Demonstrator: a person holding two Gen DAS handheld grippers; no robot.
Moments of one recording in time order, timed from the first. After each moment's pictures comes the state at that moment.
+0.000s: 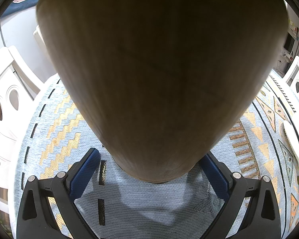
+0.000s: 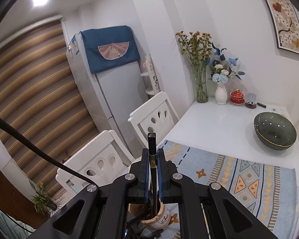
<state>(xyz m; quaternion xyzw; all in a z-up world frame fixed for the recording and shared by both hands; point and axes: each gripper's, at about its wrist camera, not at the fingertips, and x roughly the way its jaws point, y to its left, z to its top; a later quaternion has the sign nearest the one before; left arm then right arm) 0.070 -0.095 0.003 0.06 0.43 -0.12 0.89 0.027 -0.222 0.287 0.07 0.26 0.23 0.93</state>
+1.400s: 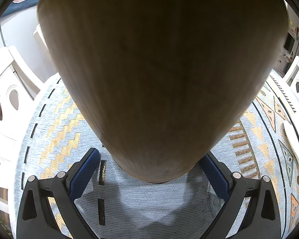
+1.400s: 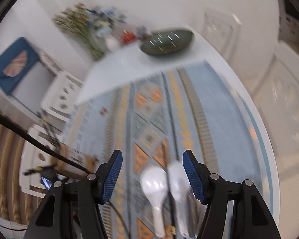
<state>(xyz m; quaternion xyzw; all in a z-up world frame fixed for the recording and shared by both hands) 0.071 -0.097 0.004 0.06 0.43 -0.12 0.89 -0.062 -0.422 0.146 0.24 0.47 -0.06 0.85</state>
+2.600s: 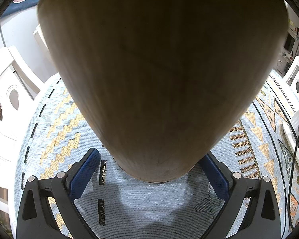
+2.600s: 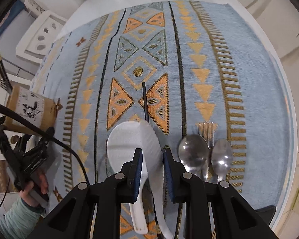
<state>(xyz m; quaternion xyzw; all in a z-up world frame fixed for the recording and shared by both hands) 0.071 -0.097 0.004 0.06 0.43 -0.12 0.89 -0.015 -0.385 0.038 0.16 0.62 -0.01 0.77</state>
